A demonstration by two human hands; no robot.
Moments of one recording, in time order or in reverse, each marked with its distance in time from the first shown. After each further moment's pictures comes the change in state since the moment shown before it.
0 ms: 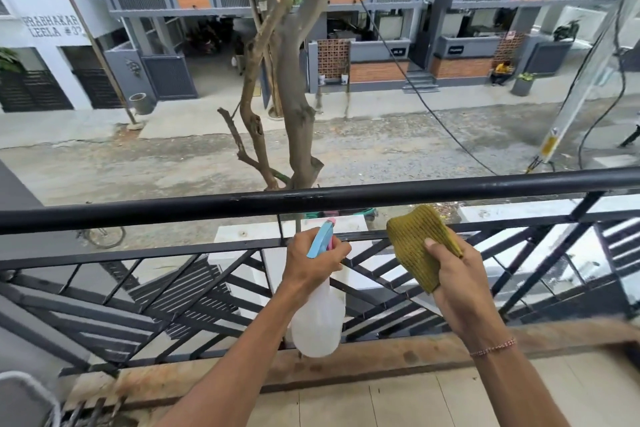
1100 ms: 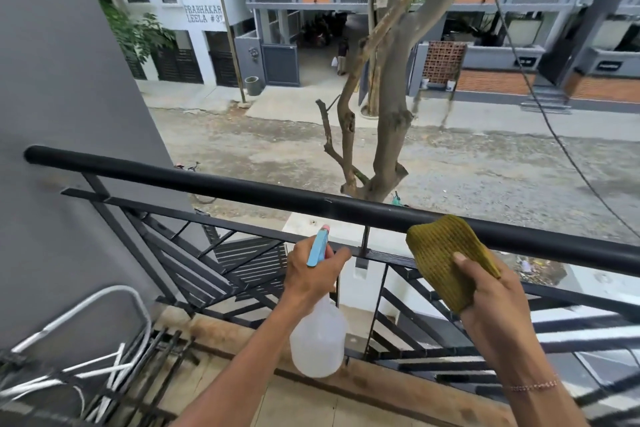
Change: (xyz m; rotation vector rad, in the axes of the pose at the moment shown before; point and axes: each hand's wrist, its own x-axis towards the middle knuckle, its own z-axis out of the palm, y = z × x) left_hand 0.000 -0.033 -0.102 0.021 0.389 -0.124; right_hand 0.029 0.009 0.090 0.039 -0.267 0.119
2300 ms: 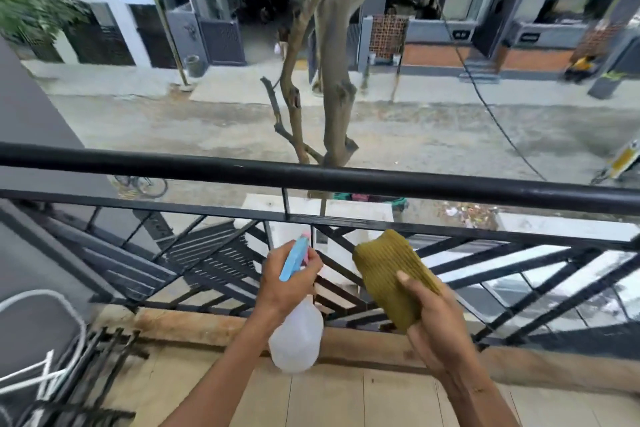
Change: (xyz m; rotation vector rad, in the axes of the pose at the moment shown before) left_hand -0.065 -0.039 0.097 -0.127 -0.166 0.054; right_hand -0.040 0.049 -0.109 0.199 0.025 0.174
